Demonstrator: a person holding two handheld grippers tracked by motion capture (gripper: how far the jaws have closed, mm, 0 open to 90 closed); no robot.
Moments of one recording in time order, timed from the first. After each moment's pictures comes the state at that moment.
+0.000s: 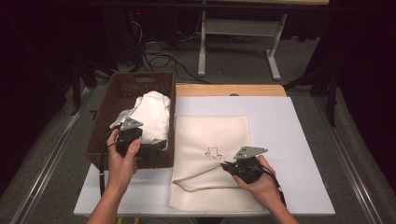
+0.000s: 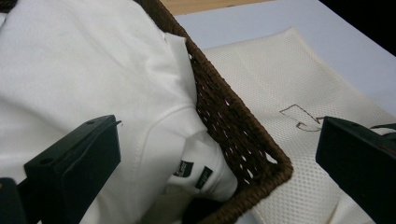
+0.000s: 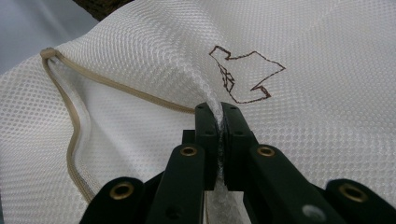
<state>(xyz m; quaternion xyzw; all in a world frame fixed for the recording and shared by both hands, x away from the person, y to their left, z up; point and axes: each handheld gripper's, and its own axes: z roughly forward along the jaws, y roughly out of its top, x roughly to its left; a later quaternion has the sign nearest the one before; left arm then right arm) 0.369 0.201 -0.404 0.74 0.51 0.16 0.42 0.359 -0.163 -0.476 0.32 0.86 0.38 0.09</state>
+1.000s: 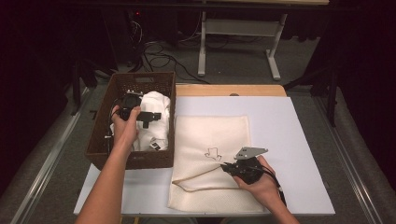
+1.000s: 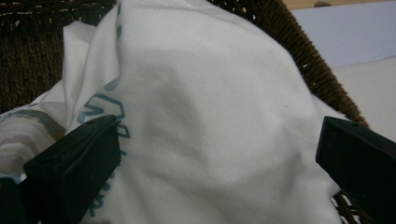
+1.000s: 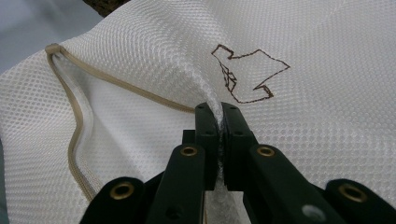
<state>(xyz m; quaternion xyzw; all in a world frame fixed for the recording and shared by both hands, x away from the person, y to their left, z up) 0.490 0.227 -0.425 0.72 0.59 0.14 0.34 0.359 -0.165 -0.479 0.31 0.86 0.39 0.08</state>
